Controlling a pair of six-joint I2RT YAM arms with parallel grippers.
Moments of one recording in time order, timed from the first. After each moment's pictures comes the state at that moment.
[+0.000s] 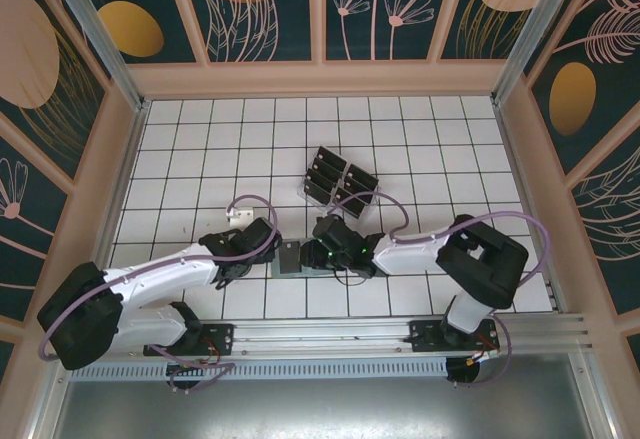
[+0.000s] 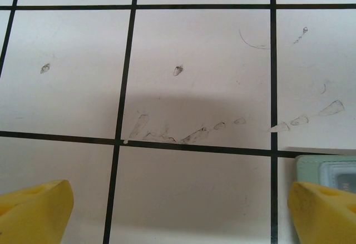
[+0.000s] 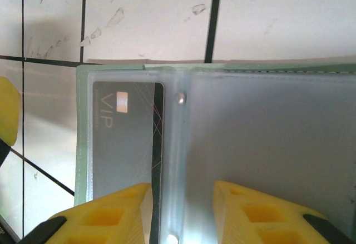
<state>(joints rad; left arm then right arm) -0.85 1.22 0.57 -0.54 -0.54 -0.81 1.05 1.63 0.68 0.12 -0.05 1.00</state>
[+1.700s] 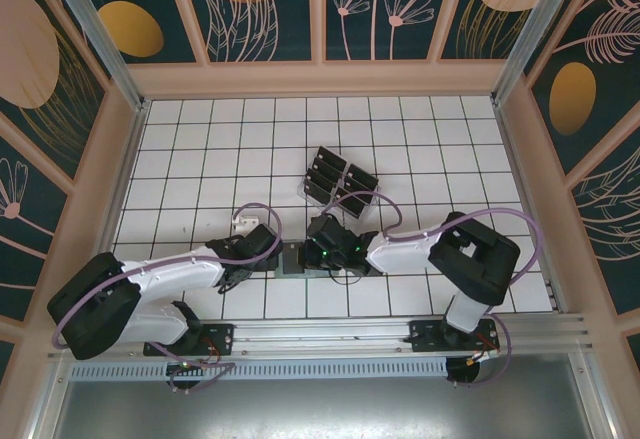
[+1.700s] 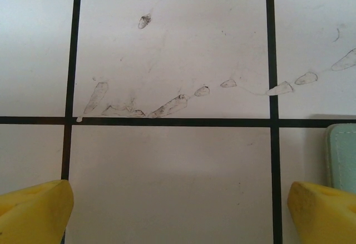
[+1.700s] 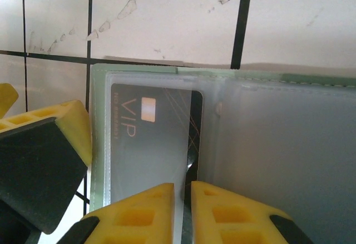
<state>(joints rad) -0.85 1.29 0.48 -0.39 -0.45 -0.79 1.07 1.69 0.74 0.10 -0.08 1.01</state>
